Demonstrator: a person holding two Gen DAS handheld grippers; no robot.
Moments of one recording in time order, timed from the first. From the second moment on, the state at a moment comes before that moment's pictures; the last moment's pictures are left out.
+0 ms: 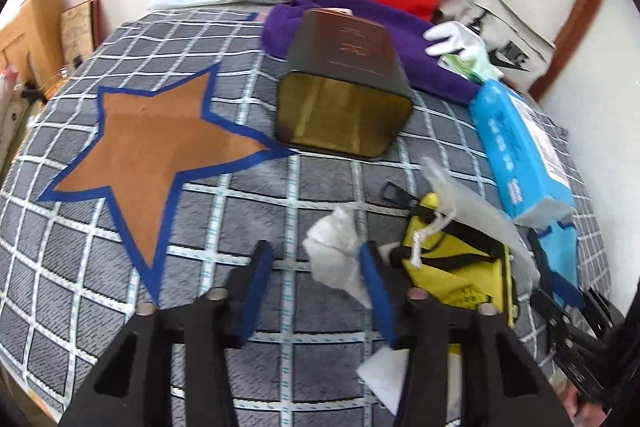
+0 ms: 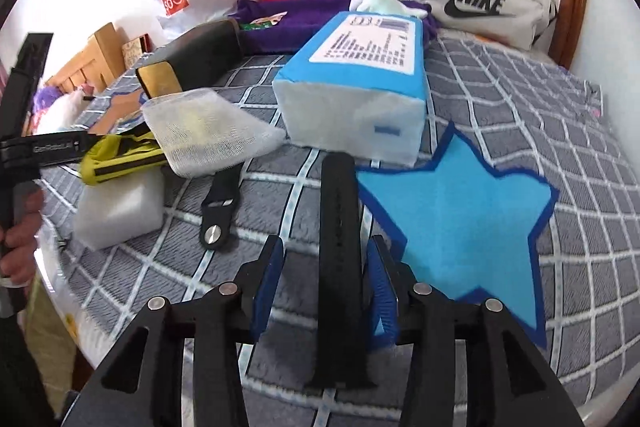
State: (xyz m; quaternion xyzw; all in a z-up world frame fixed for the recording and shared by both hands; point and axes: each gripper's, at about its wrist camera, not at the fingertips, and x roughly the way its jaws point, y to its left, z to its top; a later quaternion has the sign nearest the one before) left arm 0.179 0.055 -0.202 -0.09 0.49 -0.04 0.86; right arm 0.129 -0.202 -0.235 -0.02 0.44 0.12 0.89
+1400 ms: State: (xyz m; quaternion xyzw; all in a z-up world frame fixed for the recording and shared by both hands) left arm 0.156 0.113 -0.122 -0.19 0.42 -0.05 0.88; right arm 0.114 -0.218 -0.143 0.01 0.38 0.12 0.92
